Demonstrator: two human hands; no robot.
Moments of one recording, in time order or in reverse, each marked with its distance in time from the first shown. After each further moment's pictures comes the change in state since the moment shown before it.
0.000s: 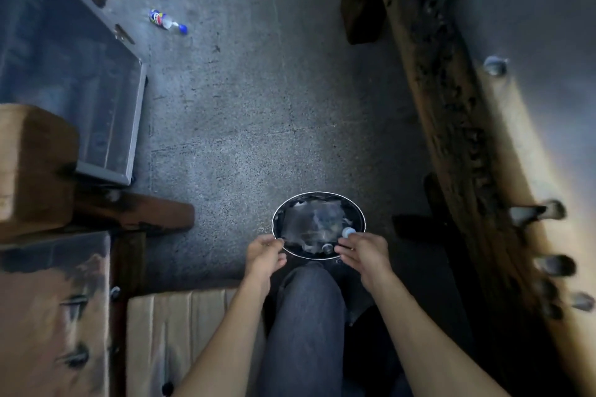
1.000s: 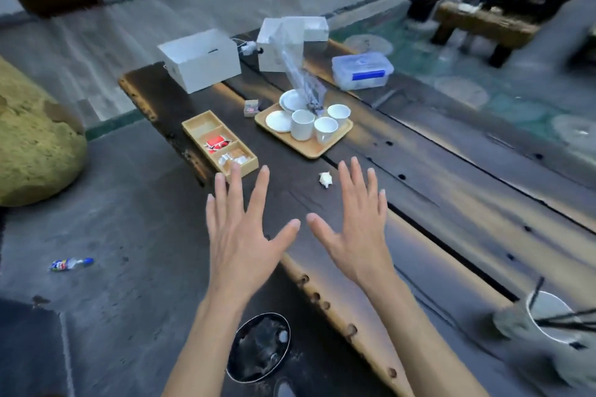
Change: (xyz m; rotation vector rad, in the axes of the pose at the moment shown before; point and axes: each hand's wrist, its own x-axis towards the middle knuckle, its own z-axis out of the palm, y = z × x) left_hand -0.520 0.296 0.070 1.042 -0.169 1.743; right_hand -0.463 -0.246 -0.195 -0.641 0.763 -1.182
